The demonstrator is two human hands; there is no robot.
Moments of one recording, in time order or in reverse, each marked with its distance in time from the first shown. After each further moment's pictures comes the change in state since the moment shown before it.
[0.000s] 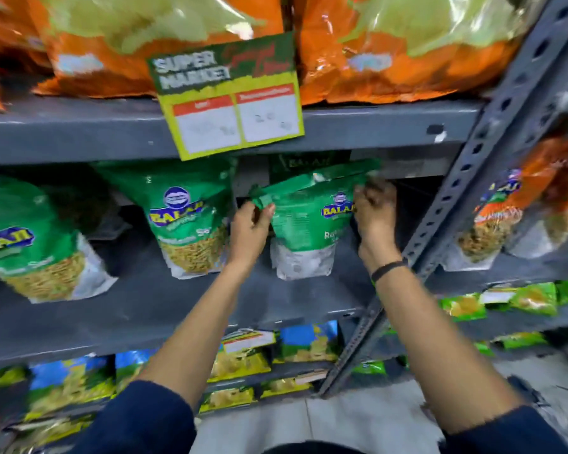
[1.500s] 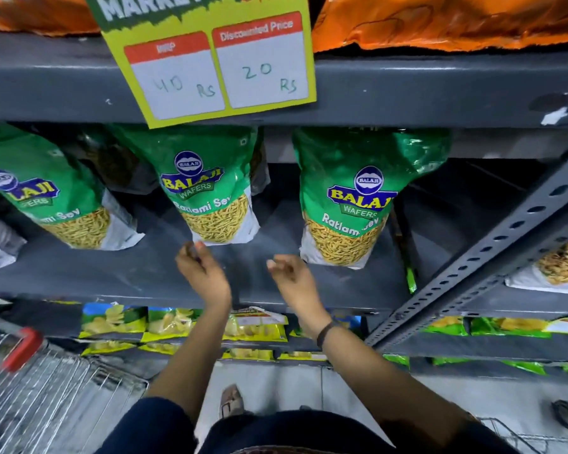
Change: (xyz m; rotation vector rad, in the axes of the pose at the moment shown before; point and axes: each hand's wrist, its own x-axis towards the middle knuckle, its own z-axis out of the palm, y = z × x) left_hand -0.045 -0.115 -0.021 -0.107 0.866 -0.189; right_hand -0.100 0.119 0.022 -0.326 -0.650 0.449
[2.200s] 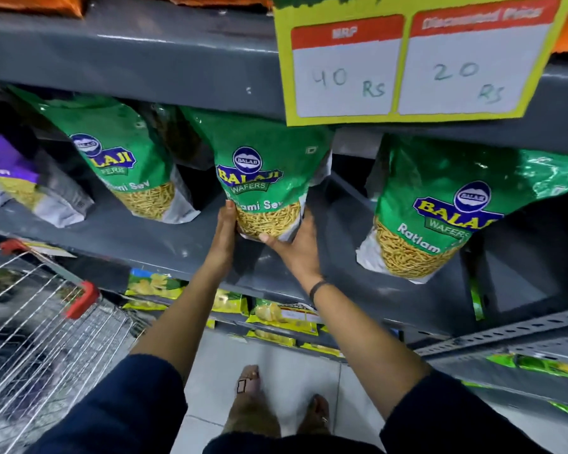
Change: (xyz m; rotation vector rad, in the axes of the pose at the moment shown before) left_hand 0.095 -0.004 -0.041 0.031 -0.559 -0.154; right_hand 0.058 -0.018 0.089 -0.123 -0.053 -0.287
